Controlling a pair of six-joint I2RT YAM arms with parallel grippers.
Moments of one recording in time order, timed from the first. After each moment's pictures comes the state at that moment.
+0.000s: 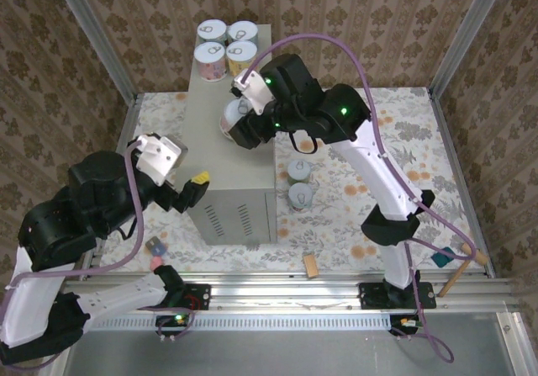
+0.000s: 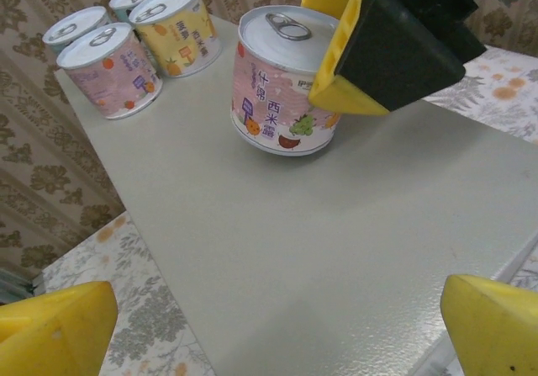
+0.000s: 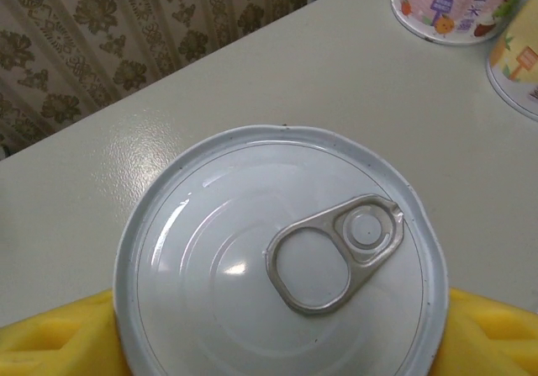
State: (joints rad) left arm -0.92 0.86 1.62 -1.15 -0.29 0.15; right arm 0.84 2.01 2.73 -1.34 -0.03 -0.05
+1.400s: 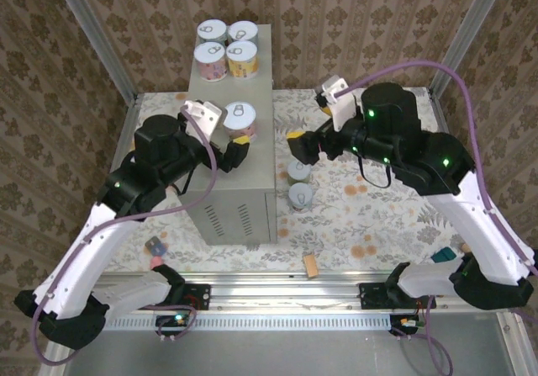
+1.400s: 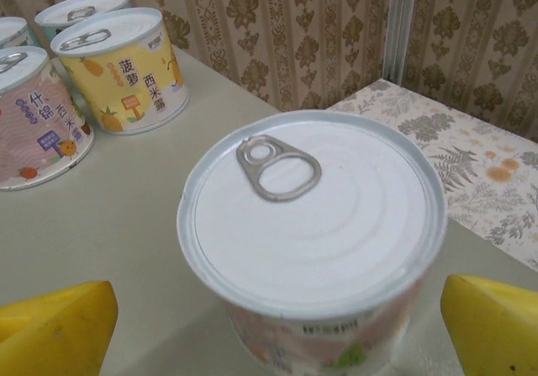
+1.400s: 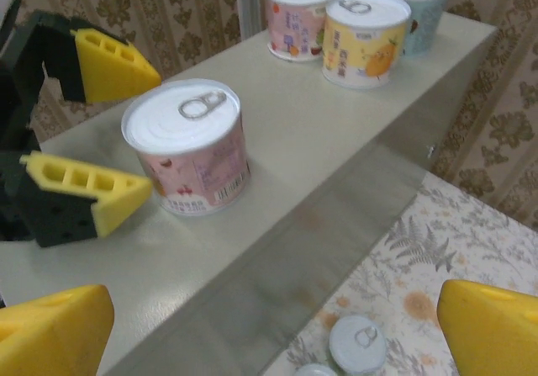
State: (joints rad) left arm -0.68 1.02 1.35 -0.60 0.01 0.10; right arm 0.75 1.27 1.83 -0.93 0.02 0.02
